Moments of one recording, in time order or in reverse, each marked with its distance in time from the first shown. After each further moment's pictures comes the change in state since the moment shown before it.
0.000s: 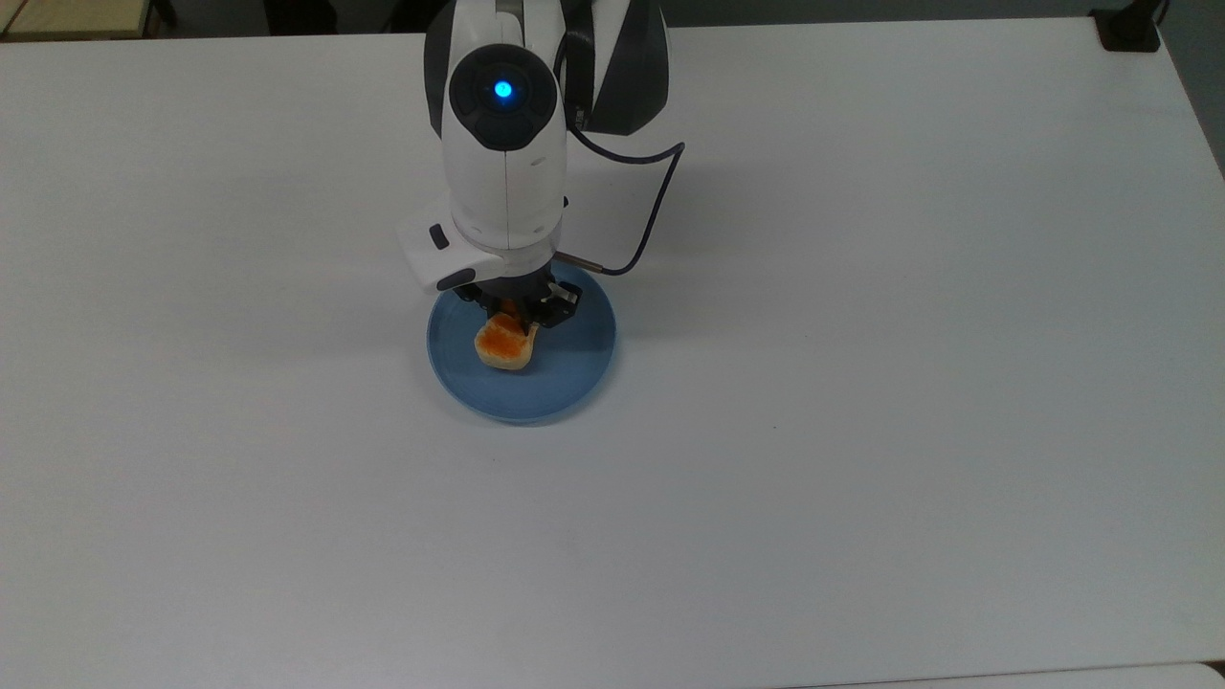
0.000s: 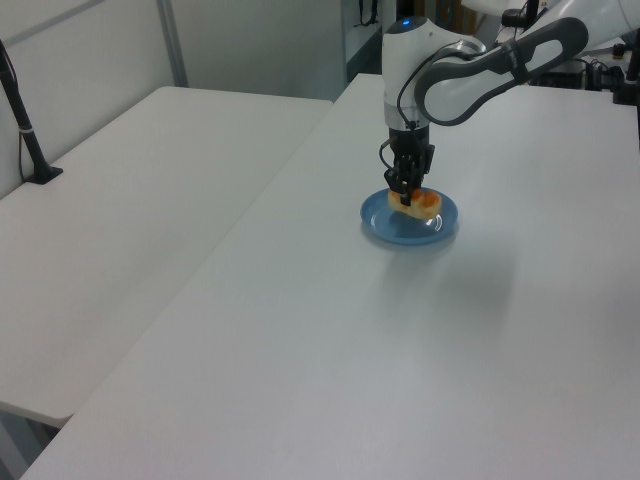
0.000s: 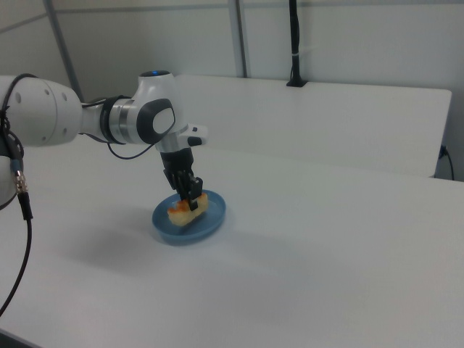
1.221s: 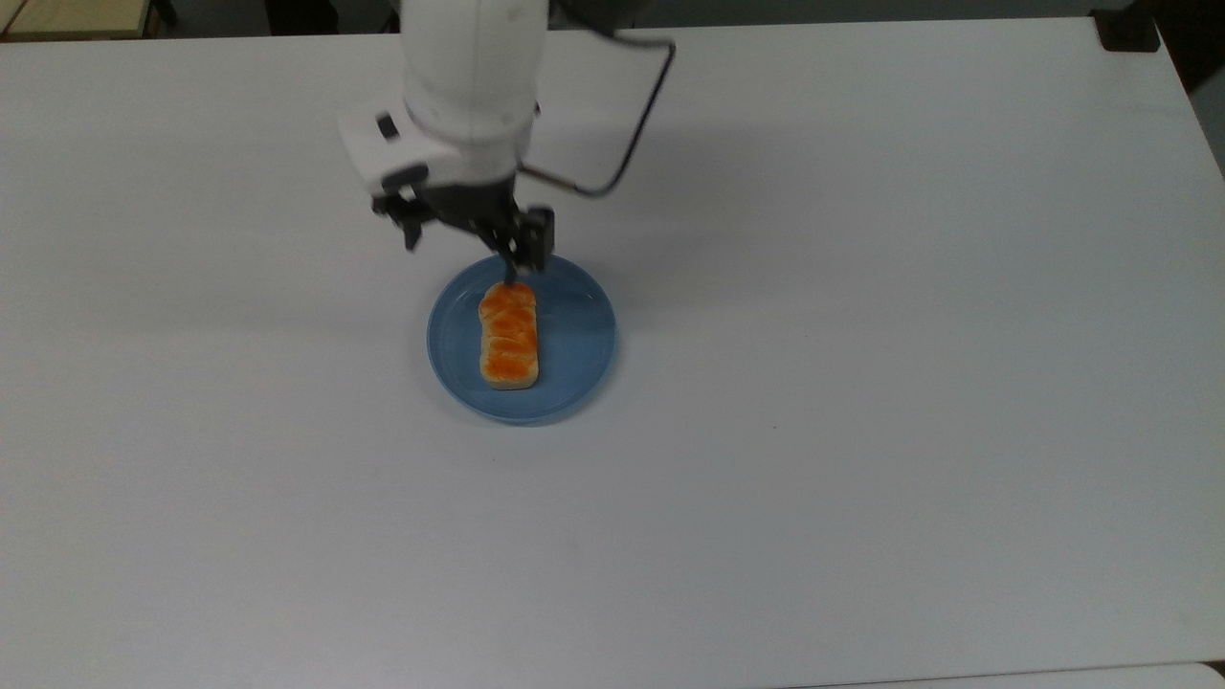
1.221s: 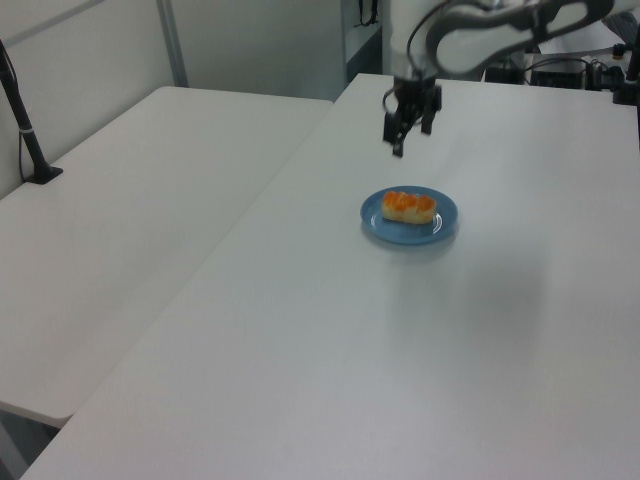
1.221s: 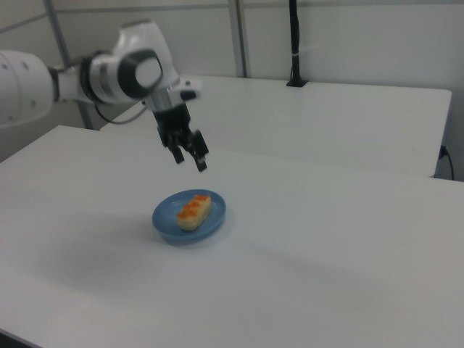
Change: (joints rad) arm -0.021 -0.150 -0.002 0.061 -0.079 -0.138 -0.021
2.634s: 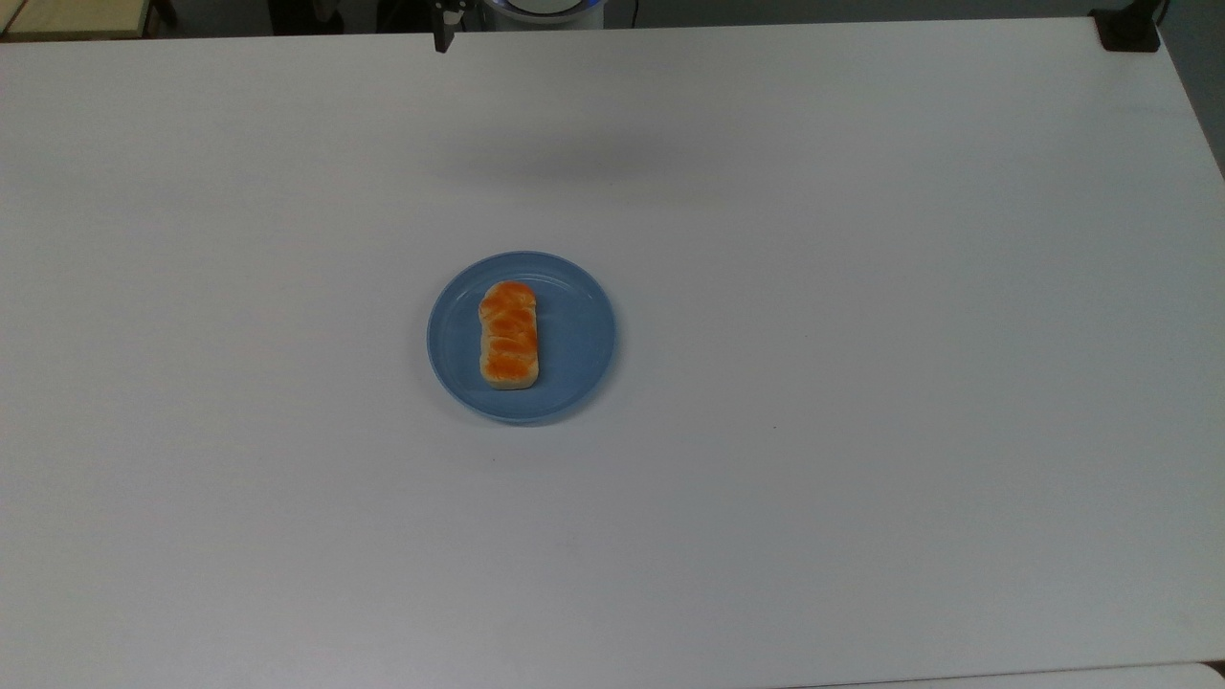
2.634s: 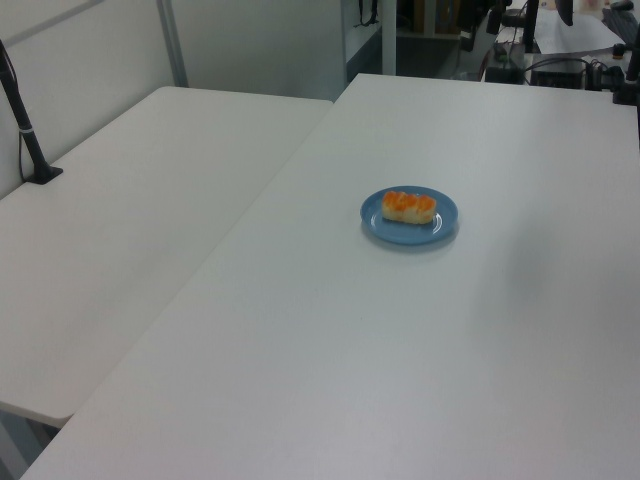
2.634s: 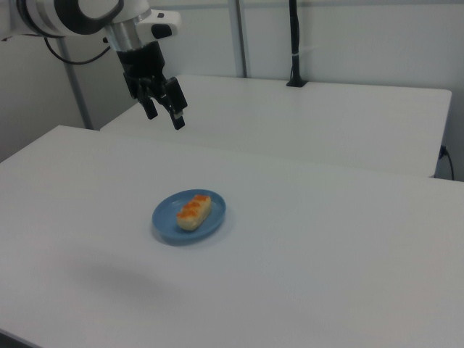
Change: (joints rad) arm -0.038 -0.329 -0.063 -0.020 0.116 -0.230 -0.176
